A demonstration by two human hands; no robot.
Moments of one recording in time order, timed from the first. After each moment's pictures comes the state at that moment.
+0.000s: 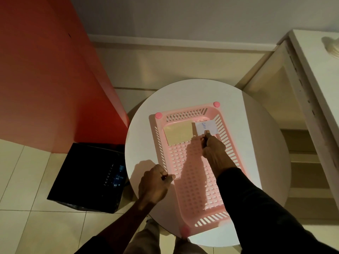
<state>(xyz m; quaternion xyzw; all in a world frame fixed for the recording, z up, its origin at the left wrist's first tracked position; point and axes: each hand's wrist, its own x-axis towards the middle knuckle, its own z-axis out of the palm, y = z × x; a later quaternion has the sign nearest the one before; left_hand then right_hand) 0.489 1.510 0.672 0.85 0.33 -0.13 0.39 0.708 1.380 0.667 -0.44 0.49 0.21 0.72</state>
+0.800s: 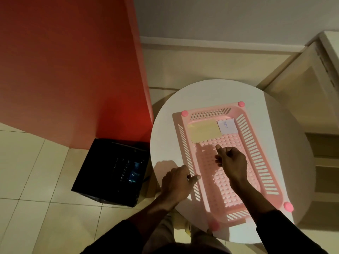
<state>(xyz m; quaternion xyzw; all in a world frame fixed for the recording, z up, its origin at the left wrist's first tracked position) 0.470 1.532 0.689 0.90 0.22 -0.16 0.33 0.598 1.370 0.688 -0.86 0.11 0.15 0.48</state>
